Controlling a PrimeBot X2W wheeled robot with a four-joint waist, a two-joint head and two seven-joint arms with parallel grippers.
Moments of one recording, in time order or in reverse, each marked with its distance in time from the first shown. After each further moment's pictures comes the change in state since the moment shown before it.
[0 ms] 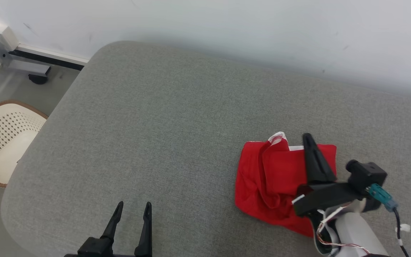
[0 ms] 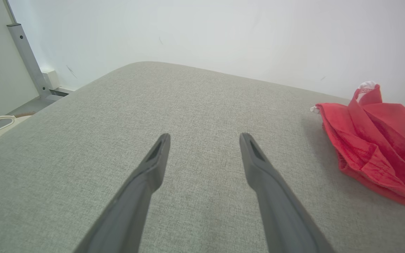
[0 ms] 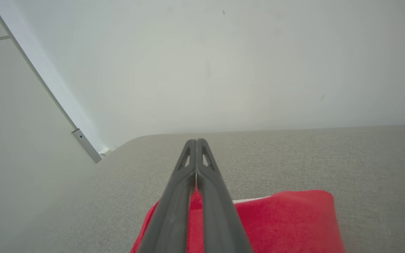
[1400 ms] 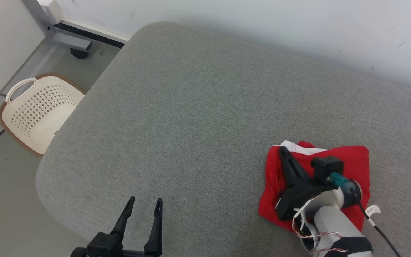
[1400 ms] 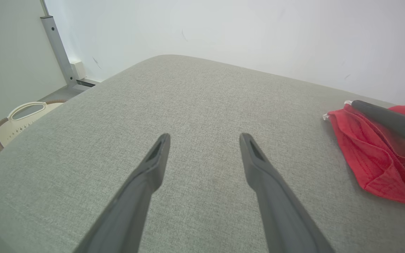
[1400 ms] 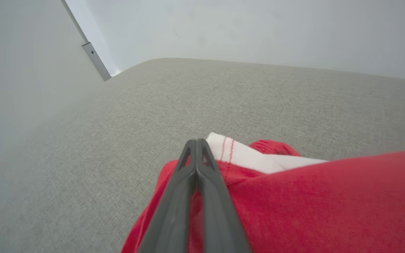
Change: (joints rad) left arm -0.022 0.000 -0.051 -0.004 -0.018 0.004 0.000; right arm -0.174 -0.001 0.061 0.394 -0.129 0.000 0.000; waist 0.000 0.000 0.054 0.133
